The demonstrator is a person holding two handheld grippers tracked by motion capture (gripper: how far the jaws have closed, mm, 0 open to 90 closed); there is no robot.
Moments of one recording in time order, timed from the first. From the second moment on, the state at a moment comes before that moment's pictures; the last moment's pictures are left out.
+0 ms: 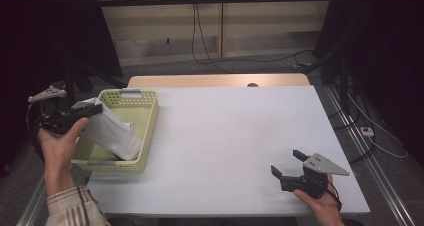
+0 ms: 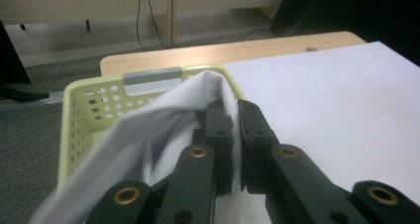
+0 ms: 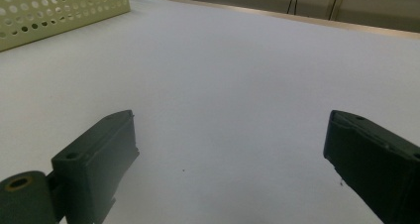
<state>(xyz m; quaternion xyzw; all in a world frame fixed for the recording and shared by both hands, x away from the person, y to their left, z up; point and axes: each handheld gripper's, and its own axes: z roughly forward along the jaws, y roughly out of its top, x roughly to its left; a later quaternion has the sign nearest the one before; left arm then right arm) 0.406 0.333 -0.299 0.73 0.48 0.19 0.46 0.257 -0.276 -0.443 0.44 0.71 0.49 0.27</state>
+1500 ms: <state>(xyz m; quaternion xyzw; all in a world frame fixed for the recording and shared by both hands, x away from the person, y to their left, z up) 0.431 0.358 -0.365 0.73 0.58 0.17 0.32 0.259 -0.276 -0.444 0.44 0.71 0.48 0.27</state>
